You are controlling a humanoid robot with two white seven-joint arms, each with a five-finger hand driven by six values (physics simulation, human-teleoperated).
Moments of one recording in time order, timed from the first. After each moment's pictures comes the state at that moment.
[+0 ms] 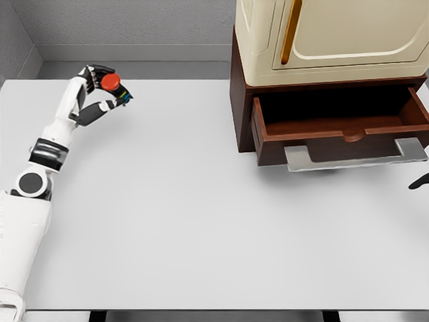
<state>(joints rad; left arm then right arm) -0.49 0.28 -0.14 -0.91 0.07 -0.61 -0.20 0.53 -1.04 -0.53 -1.76 -0.03 -0.61 0.61</state>
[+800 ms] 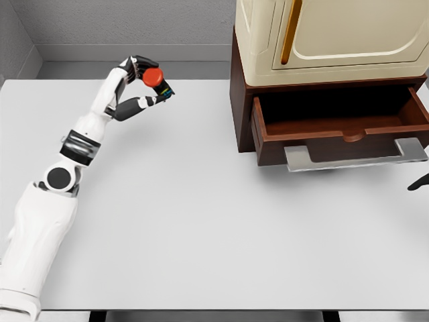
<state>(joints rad) -0.48 0.23 -0.26 -1.09 0.06 -0.61 -0.20 0.53 -1.04 -0.52 -1.76 -0.03 -0.61 0.61</state>
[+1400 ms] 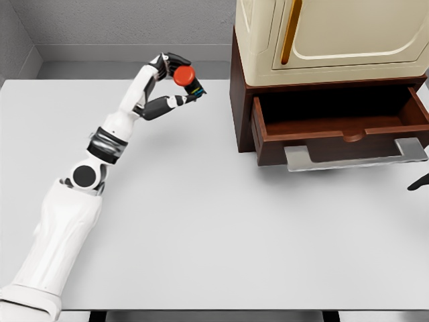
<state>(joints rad) -0.49 0.15 -0.30 -1.14 0.06 -0.61 -0.21 0.53 -1.04 -0.52 -1.76 -0.03 -0.61 0.61</state>
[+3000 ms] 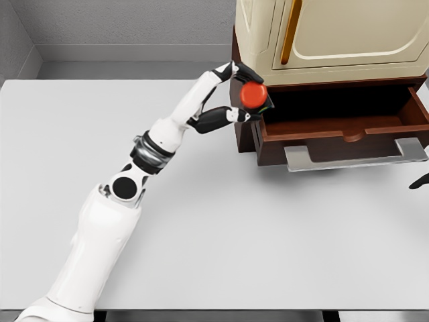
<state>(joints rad) -0.42 0.01 -0.36 -1.40 -0.12 -0.61 -0.24 0.53 -1.04 -0.53 -1.76 -0.03 -0.61 0.61</state>
